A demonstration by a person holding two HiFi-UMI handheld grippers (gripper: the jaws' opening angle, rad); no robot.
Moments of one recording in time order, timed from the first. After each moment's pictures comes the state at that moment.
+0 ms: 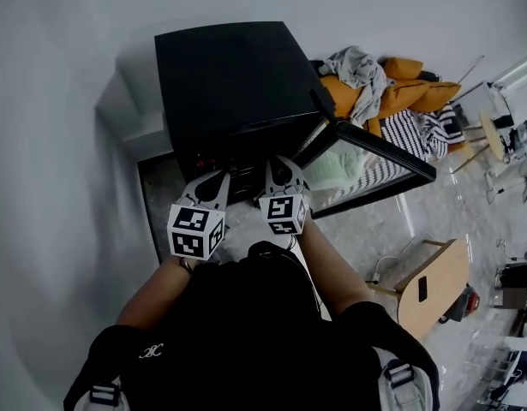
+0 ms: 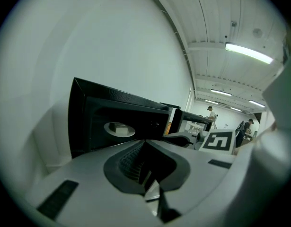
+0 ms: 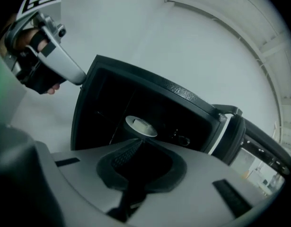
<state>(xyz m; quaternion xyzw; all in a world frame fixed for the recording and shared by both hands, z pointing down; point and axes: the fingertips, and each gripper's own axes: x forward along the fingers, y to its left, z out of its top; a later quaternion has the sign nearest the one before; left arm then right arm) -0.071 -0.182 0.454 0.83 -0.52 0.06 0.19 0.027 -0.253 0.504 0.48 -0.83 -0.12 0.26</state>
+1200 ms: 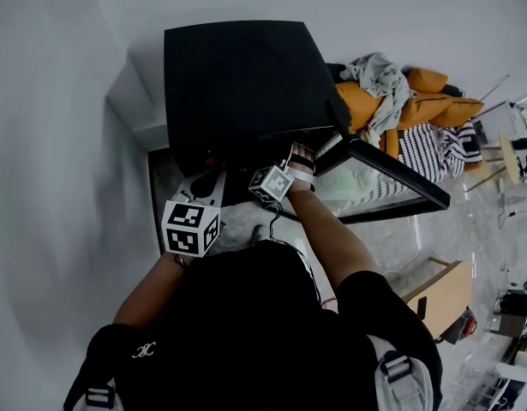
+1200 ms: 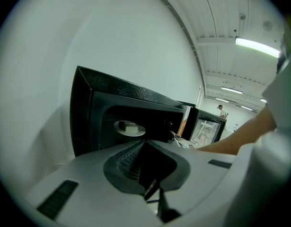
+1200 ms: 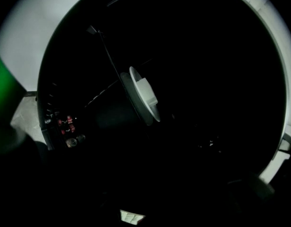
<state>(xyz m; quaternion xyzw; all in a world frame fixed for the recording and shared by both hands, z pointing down) -0.088 -0.214 0.470 0.80 -0.56 0.08 0.21 0.023 -0.378 0.584 0.45 -0.69 -0.33 0.46</state>
